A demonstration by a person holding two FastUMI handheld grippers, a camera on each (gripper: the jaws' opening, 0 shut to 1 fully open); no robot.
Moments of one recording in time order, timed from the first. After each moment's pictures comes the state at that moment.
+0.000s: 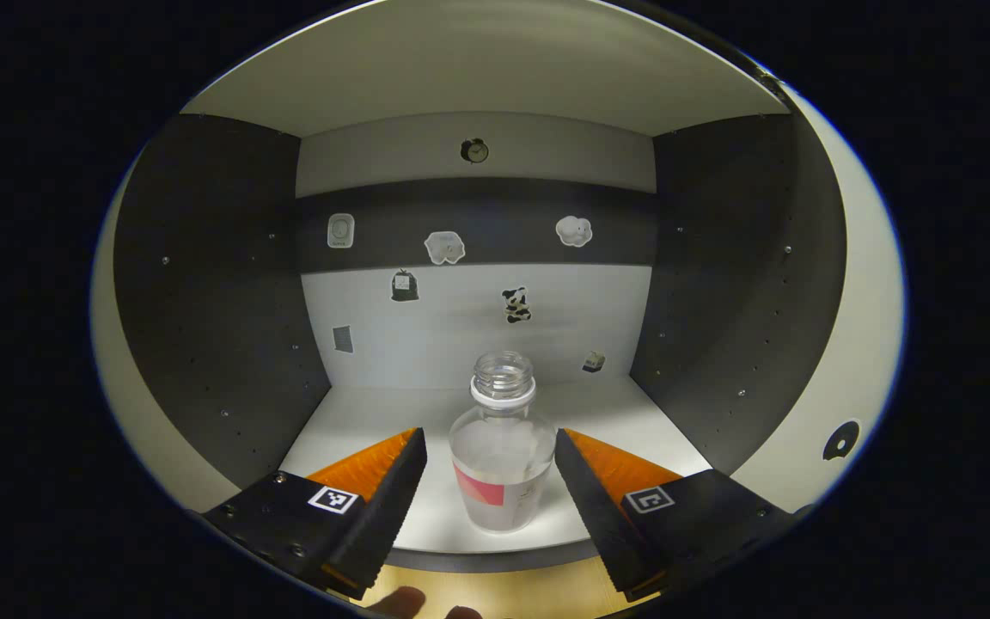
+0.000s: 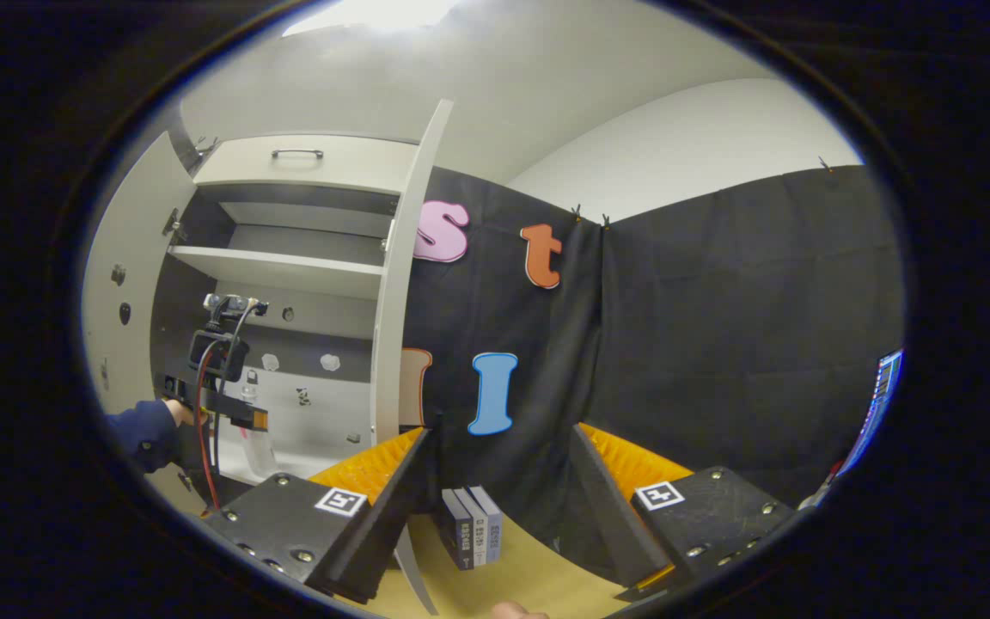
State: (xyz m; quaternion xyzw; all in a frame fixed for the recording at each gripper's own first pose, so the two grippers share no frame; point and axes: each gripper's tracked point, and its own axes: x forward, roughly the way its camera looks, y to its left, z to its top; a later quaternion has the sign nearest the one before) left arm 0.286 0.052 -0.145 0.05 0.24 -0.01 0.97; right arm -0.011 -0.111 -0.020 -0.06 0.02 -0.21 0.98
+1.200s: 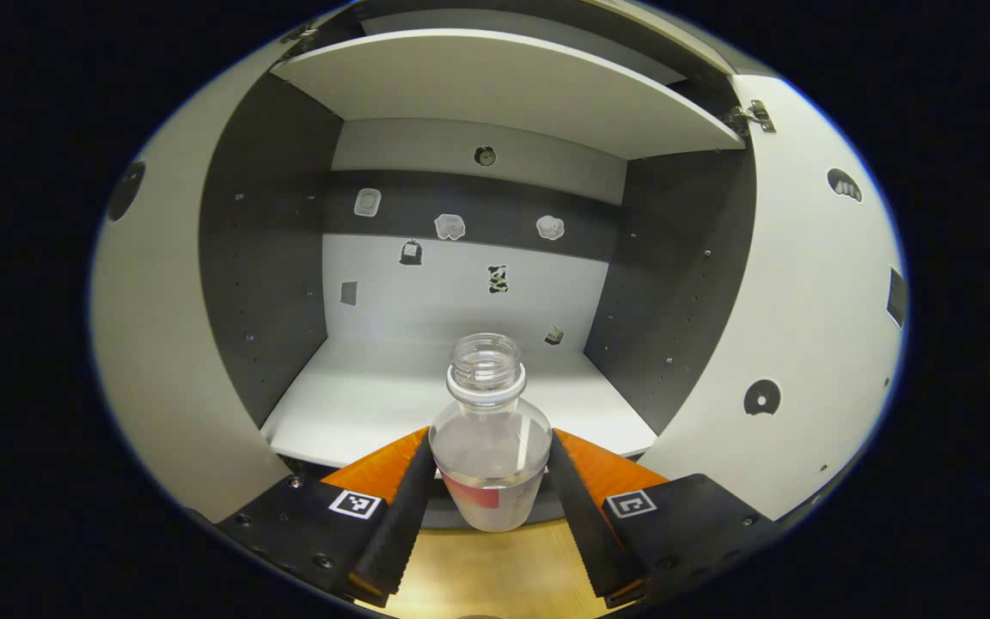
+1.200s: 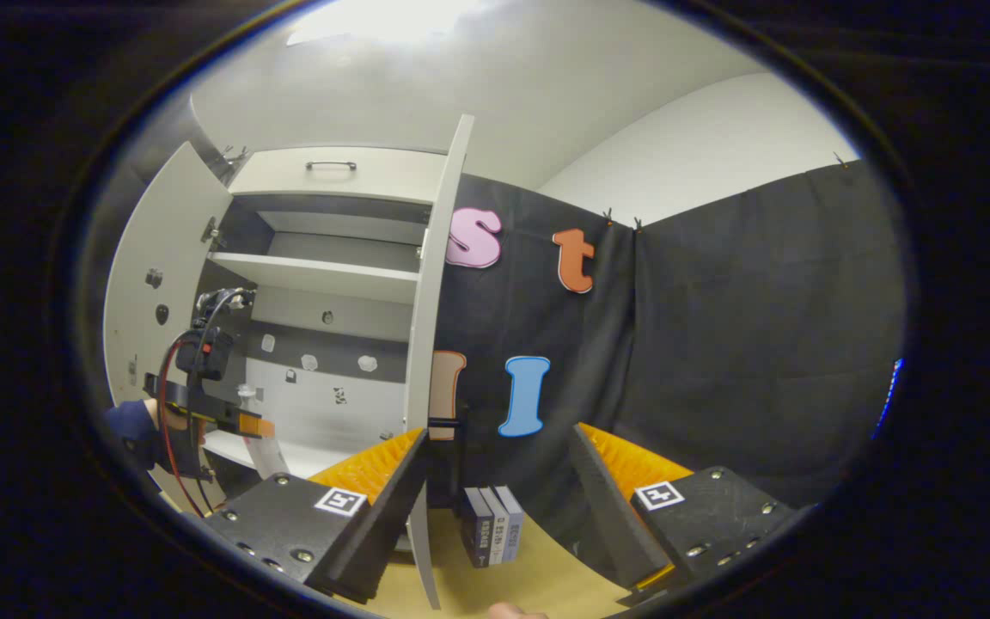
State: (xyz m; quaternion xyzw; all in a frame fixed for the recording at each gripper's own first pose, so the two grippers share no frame) left arm 0.160 0.053 -0.134 -0.03 0.23 -0.05 0.97; right arm -0.029 -0.094 -0.016 -0.05 0.01 -0.13 0.99
